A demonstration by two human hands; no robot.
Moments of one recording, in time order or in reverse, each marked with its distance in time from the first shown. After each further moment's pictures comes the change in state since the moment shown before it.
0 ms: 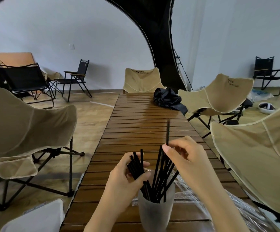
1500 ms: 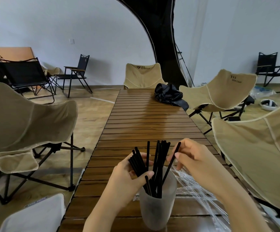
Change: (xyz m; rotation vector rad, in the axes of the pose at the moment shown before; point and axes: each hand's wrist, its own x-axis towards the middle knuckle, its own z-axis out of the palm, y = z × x) left_hand 0.000 0.000 0.002 -0.010 -0.090 -0.077; right_hand 0.001 0.016 -0.016 0.023 -0.292 0.139
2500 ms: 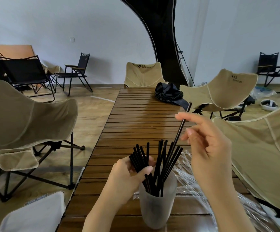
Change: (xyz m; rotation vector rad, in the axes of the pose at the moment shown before) left_hand 0.002 0.000 -0.002 -0.038 -0.009 -0.009; right_hand -0.004 -0.017 0.011 0.094 0.585 -0.565
